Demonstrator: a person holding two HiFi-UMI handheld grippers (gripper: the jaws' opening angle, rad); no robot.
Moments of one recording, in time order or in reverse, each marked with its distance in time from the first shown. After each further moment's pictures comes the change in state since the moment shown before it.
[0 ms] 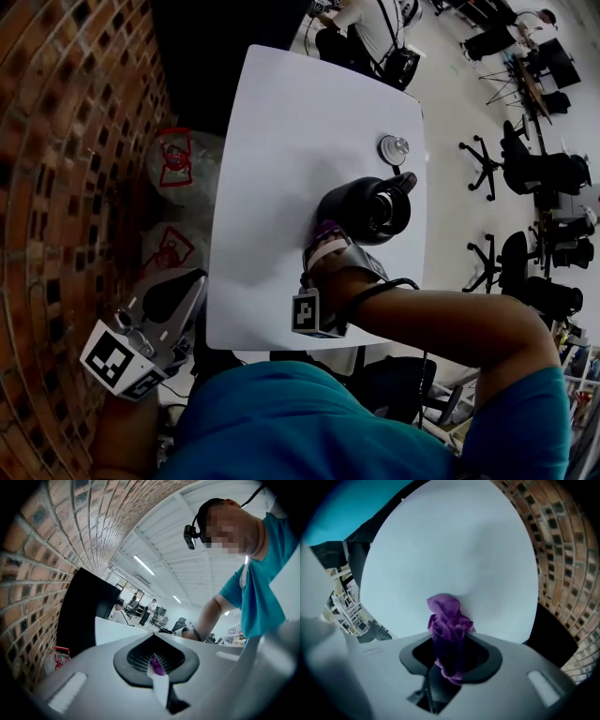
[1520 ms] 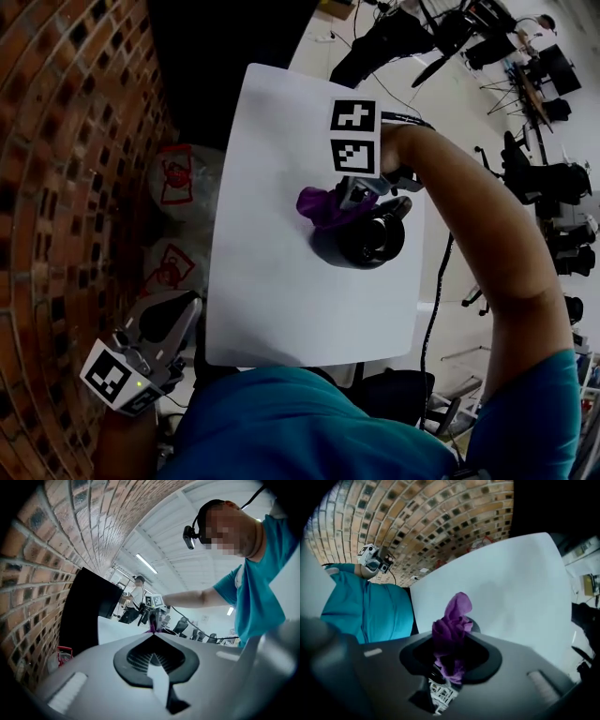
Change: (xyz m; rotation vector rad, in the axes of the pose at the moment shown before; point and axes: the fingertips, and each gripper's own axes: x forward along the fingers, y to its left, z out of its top) left arm 0.000 0.005 0.007 -0.020 0.040 0.034; right arm -0.005 -0.097 -0.138 0.832 -0.742 0.929
